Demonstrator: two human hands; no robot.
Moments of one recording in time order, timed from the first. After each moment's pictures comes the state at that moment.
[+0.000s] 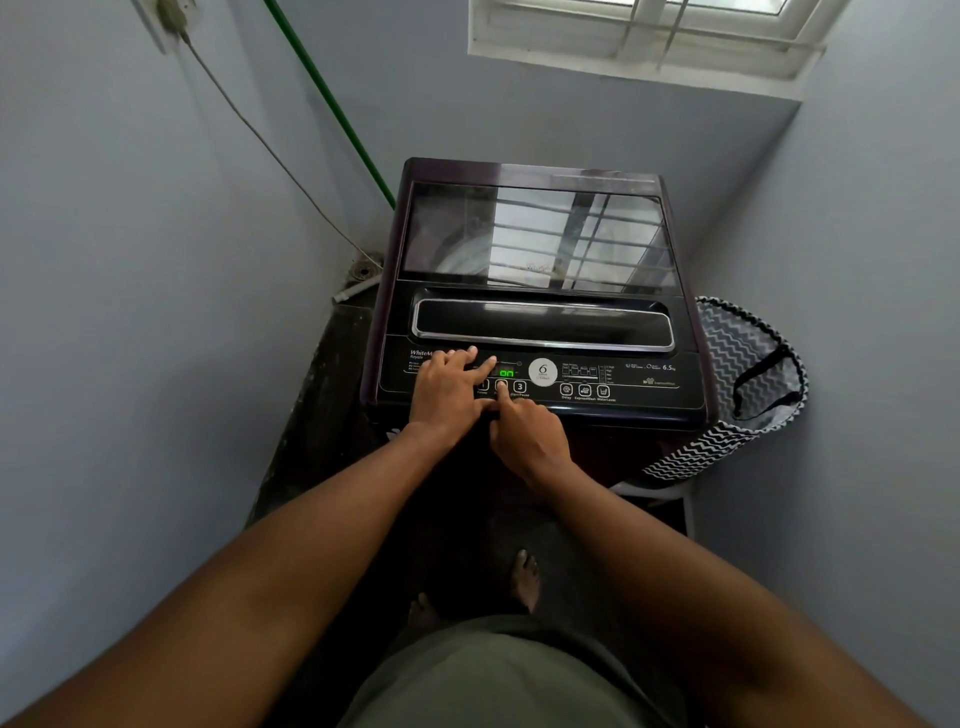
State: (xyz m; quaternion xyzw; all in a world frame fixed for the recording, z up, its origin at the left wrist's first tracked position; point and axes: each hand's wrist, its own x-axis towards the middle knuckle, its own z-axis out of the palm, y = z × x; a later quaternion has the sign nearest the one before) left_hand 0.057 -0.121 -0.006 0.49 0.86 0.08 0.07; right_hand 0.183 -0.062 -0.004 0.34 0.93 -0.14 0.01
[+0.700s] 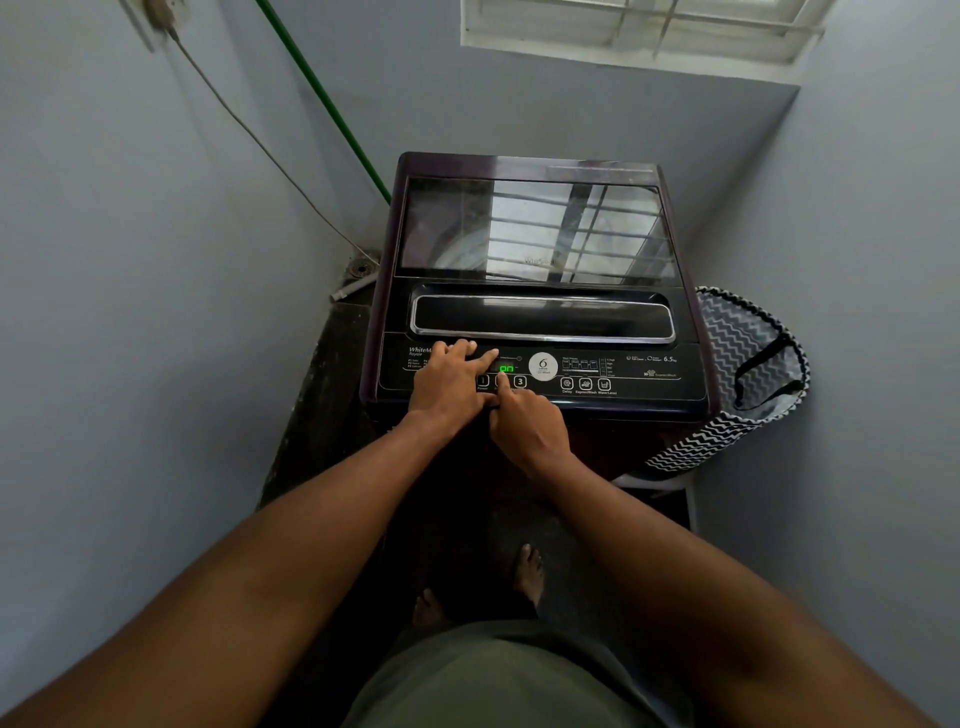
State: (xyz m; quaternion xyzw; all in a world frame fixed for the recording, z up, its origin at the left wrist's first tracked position) left_hand 0.055 -0.116 0.005 0.49 0.87 0.06 0.10; right_hand 0.178 -0.061 -0.005 0.36 0.92 -0.15 -0.02
